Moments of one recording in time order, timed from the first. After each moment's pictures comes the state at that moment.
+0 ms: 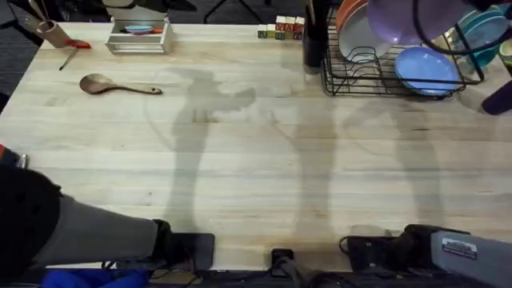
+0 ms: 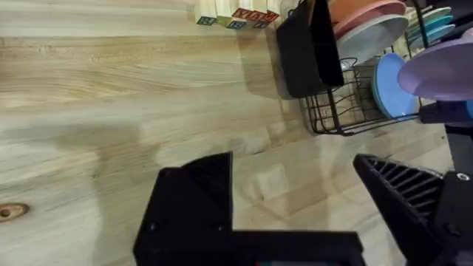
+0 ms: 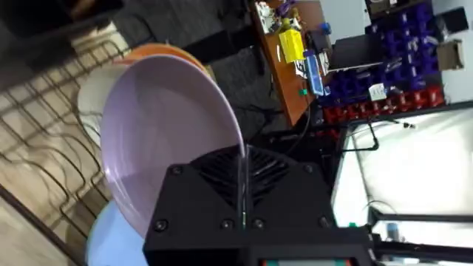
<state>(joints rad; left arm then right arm) 0.00 1.61 1.71 -0.95 0.56 -0.15 -0.14 1.37 1.31 -0.28 -0.20 -1.20</state>
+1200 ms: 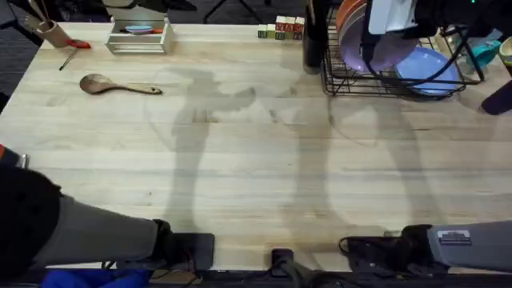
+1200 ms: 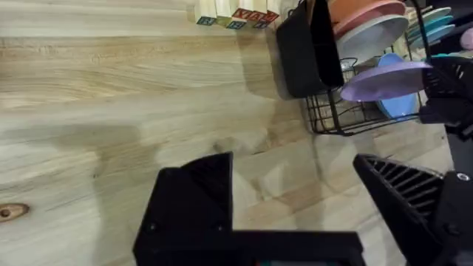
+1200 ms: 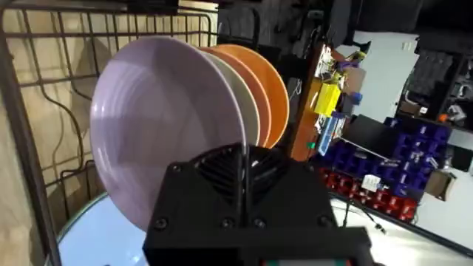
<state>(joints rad) 0.00 1.61 1.71 -0.95 0.56 -0.15 -0.04 1.57 1.31 -0.34 -0.18 -1.68</state>
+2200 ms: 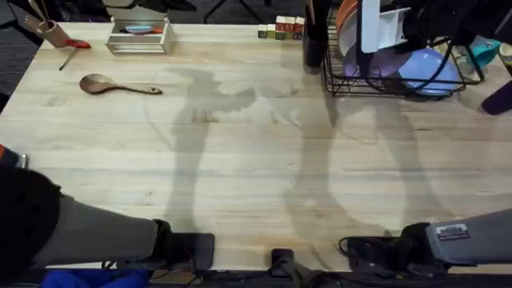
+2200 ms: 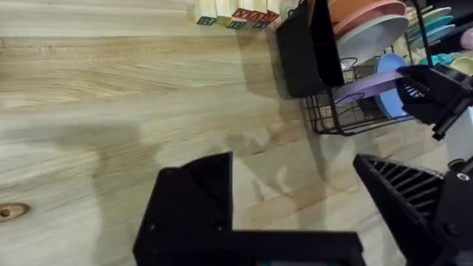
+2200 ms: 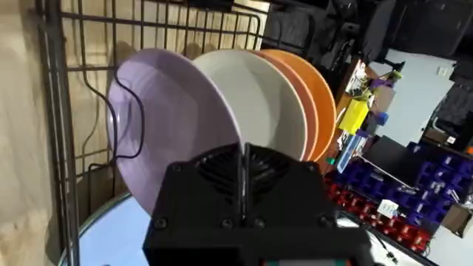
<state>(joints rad) 0.00 1.61 1.71 -0.95 0.56 -0.15 -0.05 1.66 1.31 -0.38 -0.18 -1.78</state>
